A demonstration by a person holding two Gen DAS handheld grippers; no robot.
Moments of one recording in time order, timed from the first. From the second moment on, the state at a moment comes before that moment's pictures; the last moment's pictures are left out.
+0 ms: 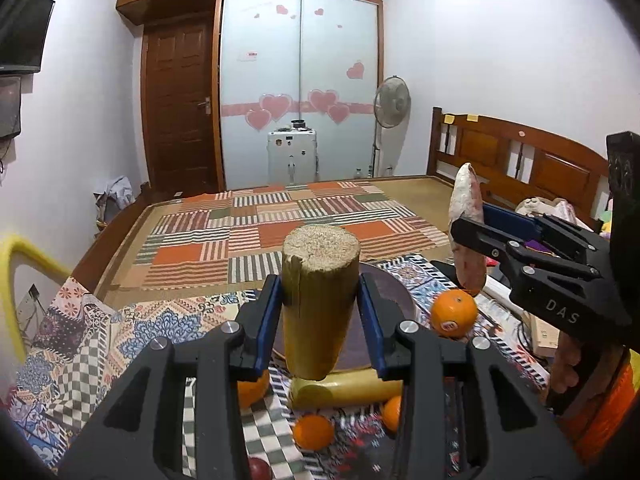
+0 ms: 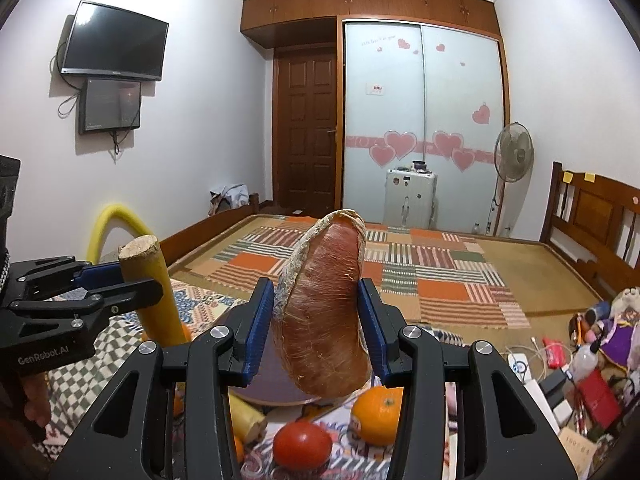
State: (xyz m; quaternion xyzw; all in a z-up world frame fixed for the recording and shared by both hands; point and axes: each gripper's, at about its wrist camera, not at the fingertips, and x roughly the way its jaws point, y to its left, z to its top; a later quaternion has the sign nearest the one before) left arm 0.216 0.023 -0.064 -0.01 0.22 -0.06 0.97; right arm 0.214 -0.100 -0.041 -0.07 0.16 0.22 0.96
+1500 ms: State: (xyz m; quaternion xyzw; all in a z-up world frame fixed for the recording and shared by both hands) left arm 0.365 0.032 -0.110 -0.04 0.36 -0.10 0.92; right arm 0.309 -0.059 -0.087 -0.16 0.33 0.23 0.90
